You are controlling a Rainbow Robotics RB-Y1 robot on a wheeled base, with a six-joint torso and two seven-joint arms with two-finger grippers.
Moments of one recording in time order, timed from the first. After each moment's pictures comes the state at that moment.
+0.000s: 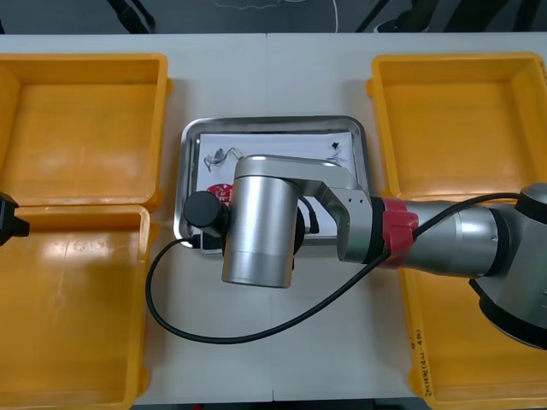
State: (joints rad) right arm -1.07 -0.34 1.18 -1.67 -0.59 1.60 1.71; left arm -0.15 0.78 0.34 -2.18 0.87 1.91 -1.24
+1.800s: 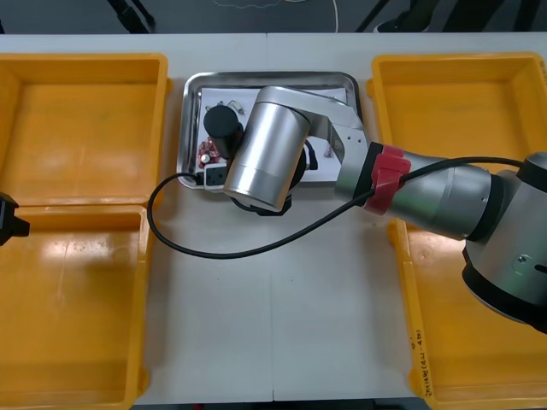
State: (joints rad) right arm -1.17 -0.31 1.06 -1.35 -0.59 1.39 1.92; left arm -0.15 0.78 0.34 -2.18 0.87 1.91 -1.24
